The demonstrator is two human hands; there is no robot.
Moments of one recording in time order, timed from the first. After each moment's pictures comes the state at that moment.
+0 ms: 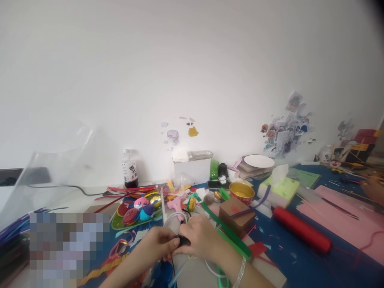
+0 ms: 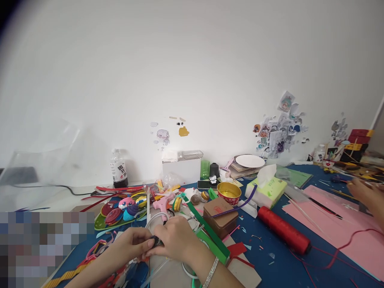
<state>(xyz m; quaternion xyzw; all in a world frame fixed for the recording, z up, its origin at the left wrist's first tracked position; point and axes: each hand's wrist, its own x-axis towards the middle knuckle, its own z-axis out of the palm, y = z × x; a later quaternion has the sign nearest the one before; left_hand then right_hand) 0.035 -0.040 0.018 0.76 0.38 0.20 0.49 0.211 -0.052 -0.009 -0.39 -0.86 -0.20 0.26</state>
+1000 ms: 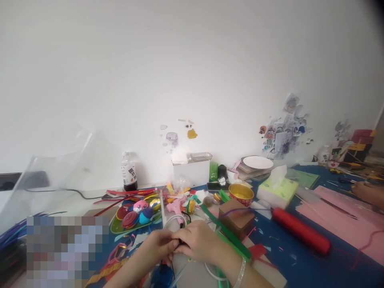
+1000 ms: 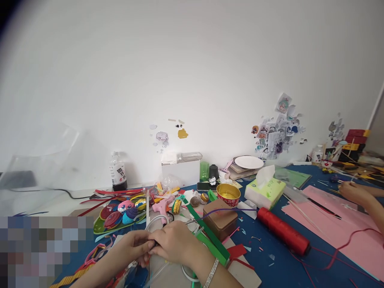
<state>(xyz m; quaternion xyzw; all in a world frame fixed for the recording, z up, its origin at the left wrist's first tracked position) 0.038 -0.033 0.007 0.72 0.40 0.22 0.52 0.211 -0.056 -0.002 -0.37 -0.89 -0.12 0.23</state>
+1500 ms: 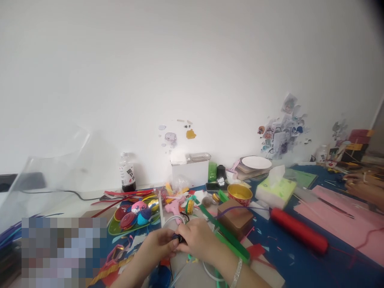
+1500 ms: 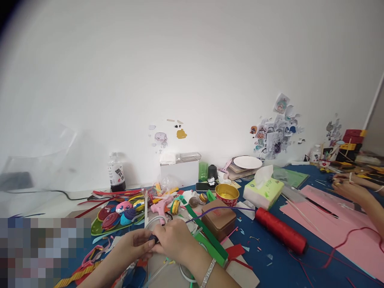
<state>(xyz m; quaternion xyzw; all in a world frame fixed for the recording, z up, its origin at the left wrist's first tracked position) 0.047 -0.031 0.002 0.66 0.40 0.29 0.56 0.209 -0.050 -0.006 -0.43 -0.86 -0.19 0.22</state>
